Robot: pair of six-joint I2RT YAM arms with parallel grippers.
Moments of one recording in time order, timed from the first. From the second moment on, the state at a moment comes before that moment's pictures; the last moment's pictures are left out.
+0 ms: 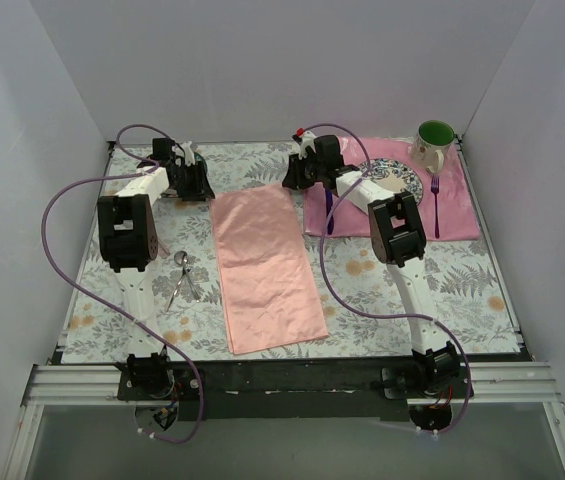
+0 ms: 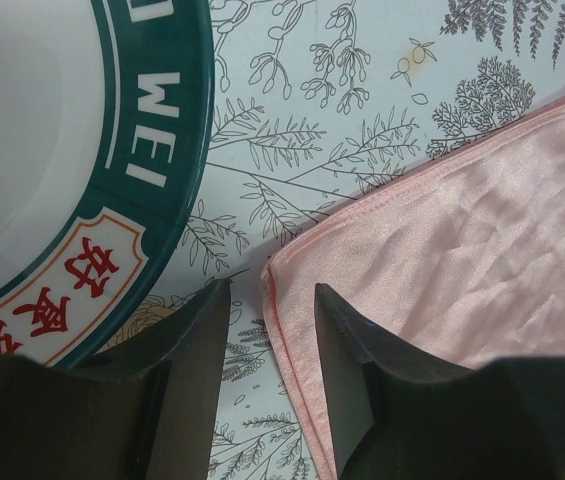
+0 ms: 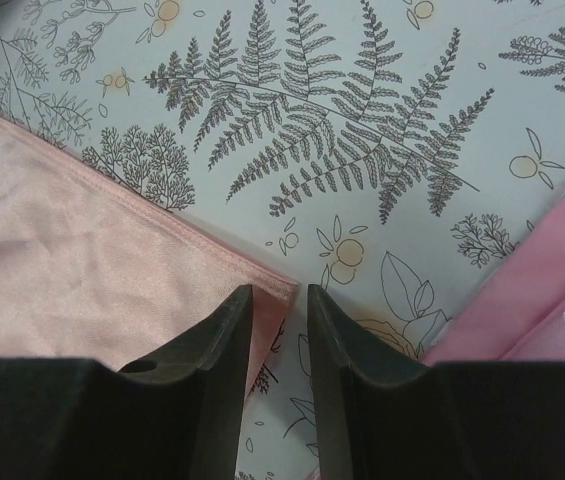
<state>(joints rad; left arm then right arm) 0.02 2.29 1.78 -0.46 0.45 -0.13 0.42 2.57 2.08 -0.07 -0.46 0.12</state>
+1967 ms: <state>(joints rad) 0.02 2.33 1.81 -0.45 0.54 -0.08 0.40 2.60 2.11 0.00 -0.60 0.32</state>
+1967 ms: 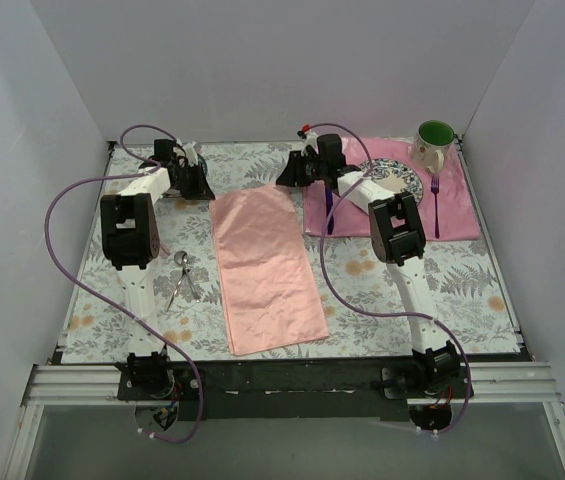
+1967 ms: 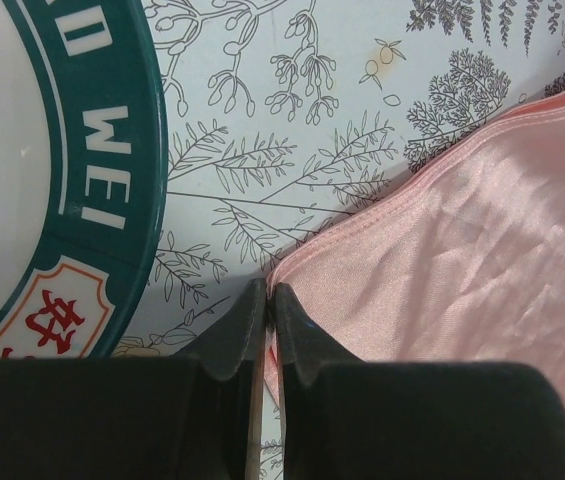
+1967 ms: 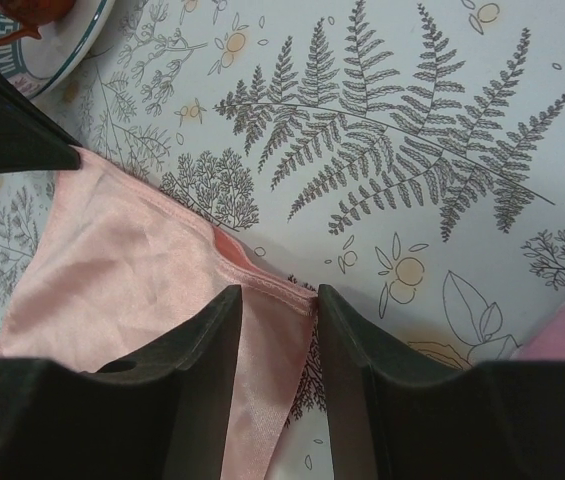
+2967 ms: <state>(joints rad) 0.02 2.33 1.81 -0.45 0.54 -0.07 0.37 2.61 2.06 0.03 -0.61 0.54</state>
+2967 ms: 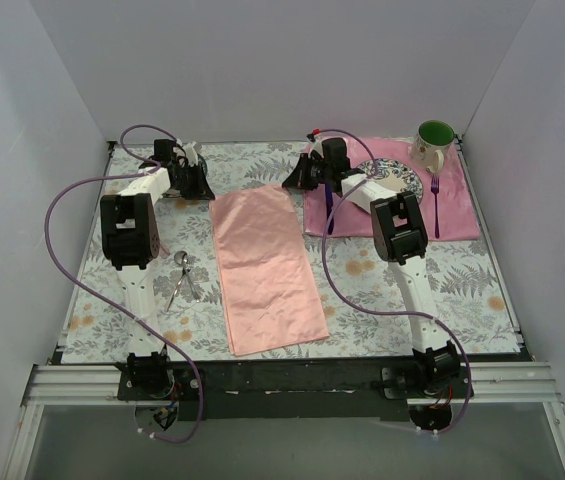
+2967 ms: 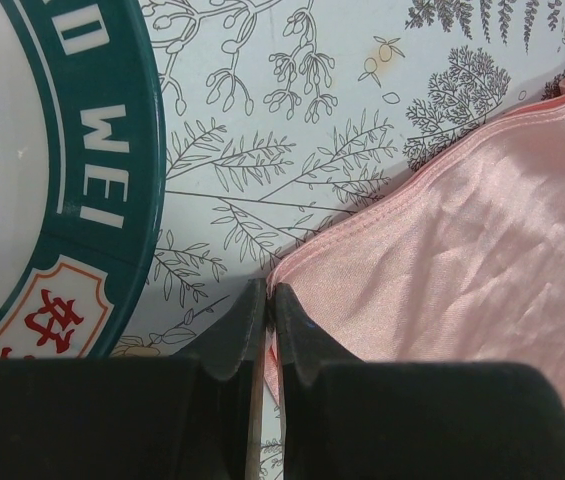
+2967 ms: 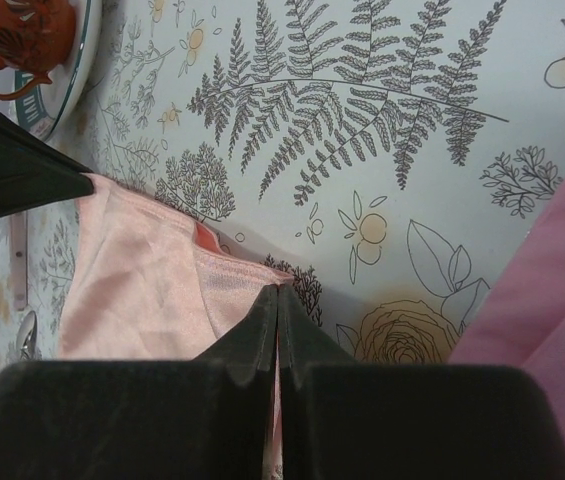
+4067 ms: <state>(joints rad) 0.01 1.87 1.50 -0.59 0.74 0.22 0.34 2.14 1.72 -0.17 -0.78 0.25</state>
